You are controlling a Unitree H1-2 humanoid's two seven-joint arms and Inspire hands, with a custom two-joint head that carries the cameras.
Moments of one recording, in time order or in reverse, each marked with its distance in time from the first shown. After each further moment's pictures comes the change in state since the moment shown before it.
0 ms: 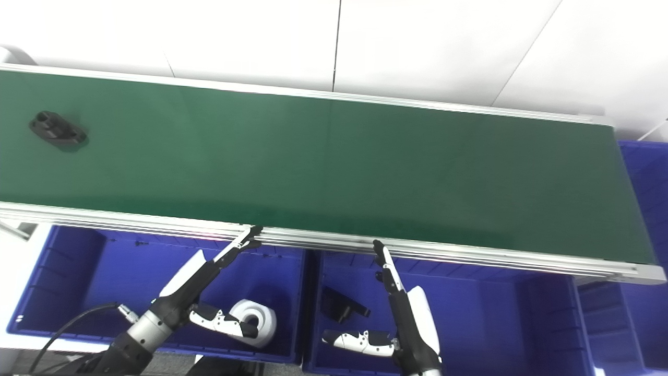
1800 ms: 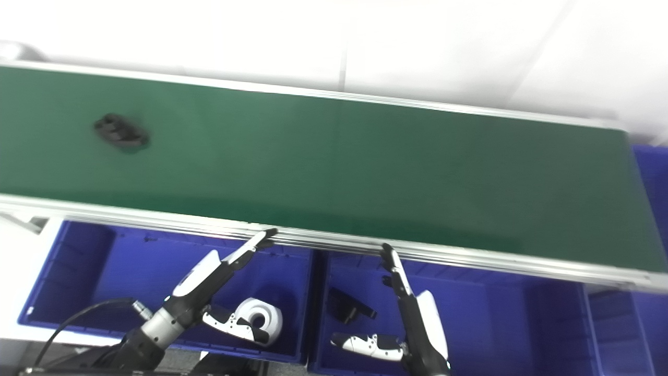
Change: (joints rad) left arm -0.087 0.022 -0.178 0.058 0.051 -0.002 0.188; right arm -0.017 -0.041 -0.009 0.048 0.031 -0.061 -0.013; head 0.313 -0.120
